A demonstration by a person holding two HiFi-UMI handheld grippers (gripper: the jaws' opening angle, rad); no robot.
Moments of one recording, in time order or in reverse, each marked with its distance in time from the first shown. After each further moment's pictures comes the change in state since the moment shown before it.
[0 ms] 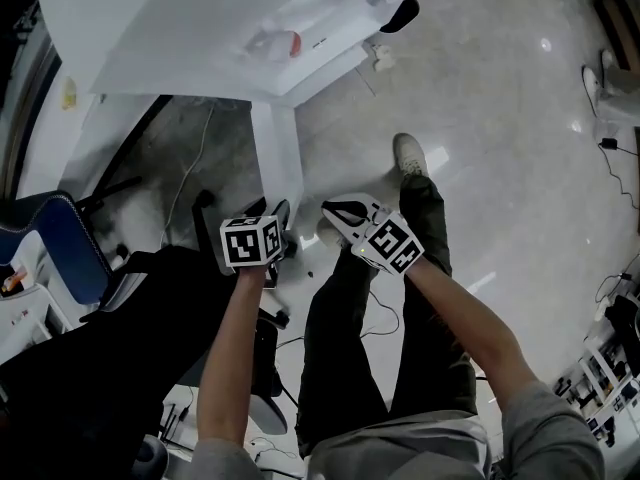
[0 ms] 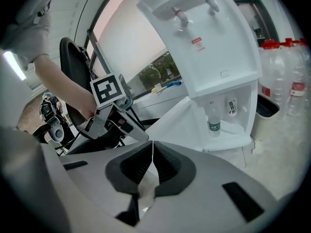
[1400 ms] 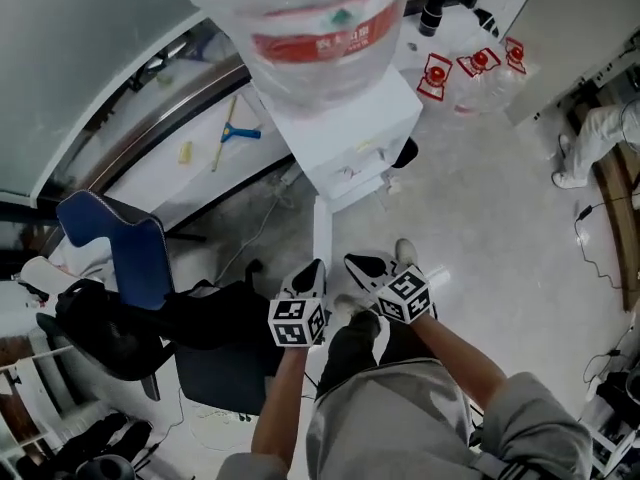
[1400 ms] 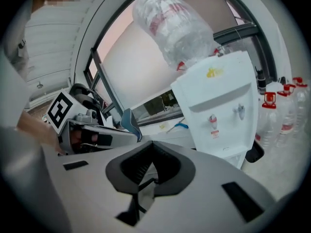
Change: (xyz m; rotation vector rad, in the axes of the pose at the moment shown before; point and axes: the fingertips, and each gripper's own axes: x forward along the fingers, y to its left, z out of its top) left arm -0.331 -0.160 0.093 0.061 -0.637 -0.039; right arm -0.164 0.131 0.254 0.011 -0.196 -0.028
